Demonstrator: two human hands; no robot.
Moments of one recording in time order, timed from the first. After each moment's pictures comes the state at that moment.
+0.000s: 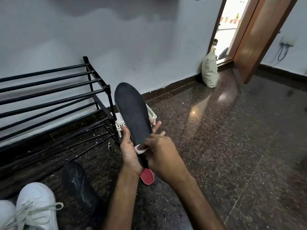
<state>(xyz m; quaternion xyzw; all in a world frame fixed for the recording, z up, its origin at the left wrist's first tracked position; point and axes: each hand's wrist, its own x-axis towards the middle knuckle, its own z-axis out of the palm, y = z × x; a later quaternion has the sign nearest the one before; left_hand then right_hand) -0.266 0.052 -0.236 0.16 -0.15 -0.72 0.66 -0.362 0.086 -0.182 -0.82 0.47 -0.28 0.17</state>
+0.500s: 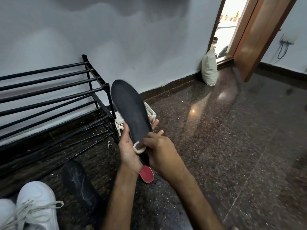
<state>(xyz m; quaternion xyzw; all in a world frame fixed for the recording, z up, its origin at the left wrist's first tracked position) -0.262 0.054 -0.237 0.17 -0.14 -0.73 0.65 -0.363 0.079 -0.196 -0.85 0.40 -0.31 0.16</state>
